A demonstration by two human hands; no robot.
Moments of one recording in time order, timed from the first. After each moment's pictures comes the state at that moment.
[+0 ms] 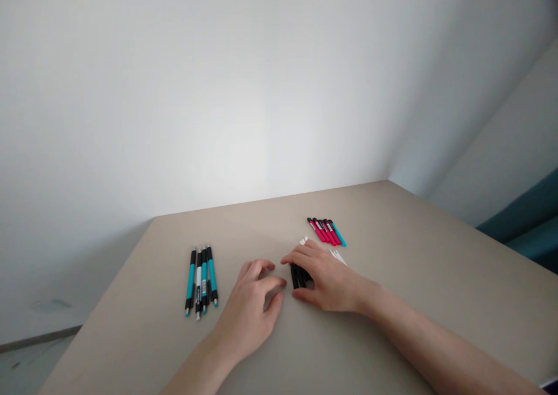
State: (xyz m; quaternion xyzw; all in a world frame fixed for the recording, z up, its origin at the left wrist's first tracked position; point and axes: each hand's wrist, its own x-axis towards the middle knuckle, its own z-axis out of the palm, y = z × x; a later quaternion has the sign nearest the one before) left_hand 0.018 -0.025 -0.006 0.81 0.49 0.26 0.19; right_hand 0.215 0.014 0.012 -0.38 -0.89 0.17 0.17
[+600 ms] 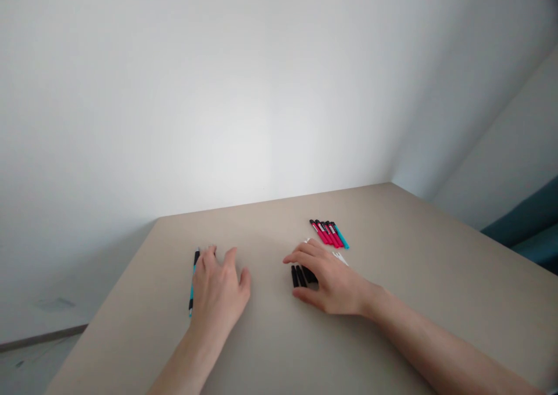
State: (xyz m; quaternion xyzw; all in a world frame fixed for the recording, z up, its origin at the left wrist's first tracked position) left_hand -0.014 -0.005 -0.009 0.69 0.70 0.18 -0.11; right_hand 0.215 0.012 0.018 -0.37 -0.89 0.19 0.20
